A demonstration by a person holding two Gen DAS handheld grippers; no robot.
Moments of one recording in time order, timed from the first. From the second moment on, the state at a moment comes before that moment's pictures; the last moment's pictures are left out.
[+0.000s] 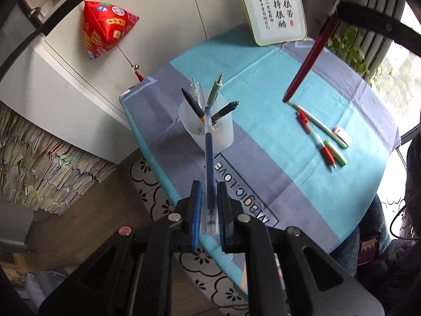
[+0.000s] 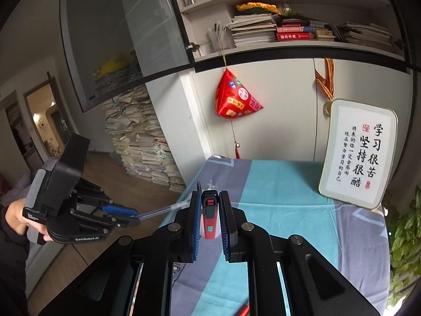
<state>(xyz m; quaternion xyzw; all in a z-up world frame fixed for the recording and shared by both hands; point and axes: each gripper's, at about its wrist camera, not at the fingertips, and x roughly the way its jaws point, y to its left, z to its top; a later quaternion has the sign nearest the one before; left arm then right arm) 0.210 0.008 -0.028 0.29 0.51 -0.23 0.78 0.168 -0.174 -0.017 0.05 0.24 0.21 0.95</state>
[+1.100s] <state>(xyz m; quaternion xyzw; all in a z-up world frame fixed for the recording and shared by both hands) 0.225 0.046 -0.068 0.21 0.52 -0.20 0.80 0.251 -0.143 -0.092 0.12 0.27 0.21 0.93</state>
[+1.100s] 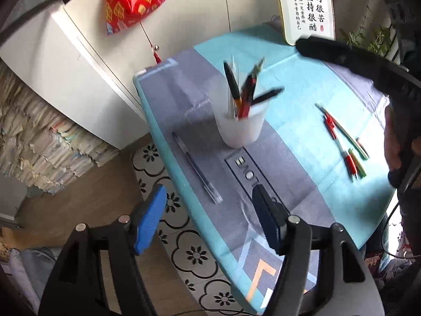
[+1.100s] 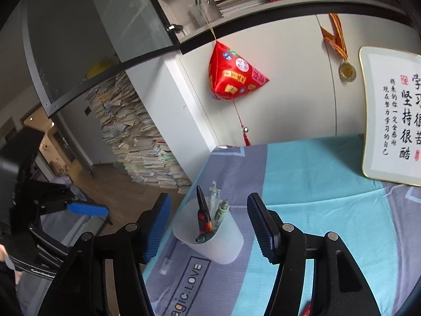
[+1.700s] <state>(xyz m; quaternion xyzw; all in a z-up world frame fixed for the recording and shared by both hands) 0.247 0.053 -0.169 0.09 0.50 -0.16 0.85 0.154 -0.214 -0.123 0.15 0.25 0.18 0.94</state>
